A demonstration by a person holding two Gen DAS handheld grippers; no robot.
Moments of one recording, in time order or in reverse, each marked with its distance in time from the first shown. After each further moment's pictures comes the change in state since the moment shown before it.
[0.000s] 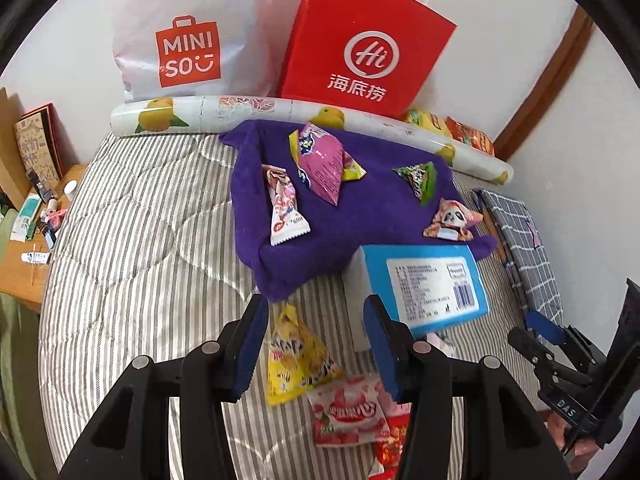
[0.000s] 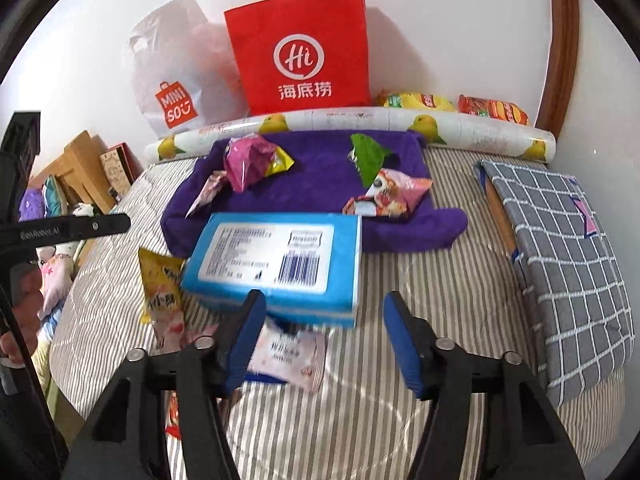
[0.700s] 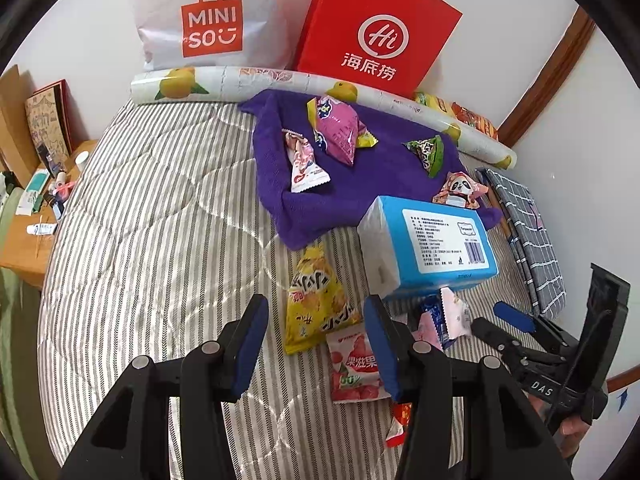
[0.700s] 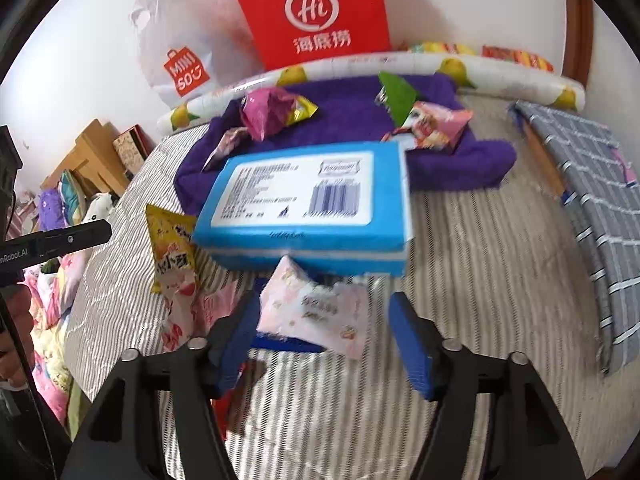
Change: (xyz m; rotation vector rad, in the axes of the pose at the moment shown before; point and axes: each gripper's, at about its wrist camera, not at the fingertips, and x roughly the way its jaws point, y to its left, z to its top) left arm -0.008 0.020 -0.039 -0.024 0.036 0.003; right arm 0.043 0.013 -0.031 0.056 0.109 0.117
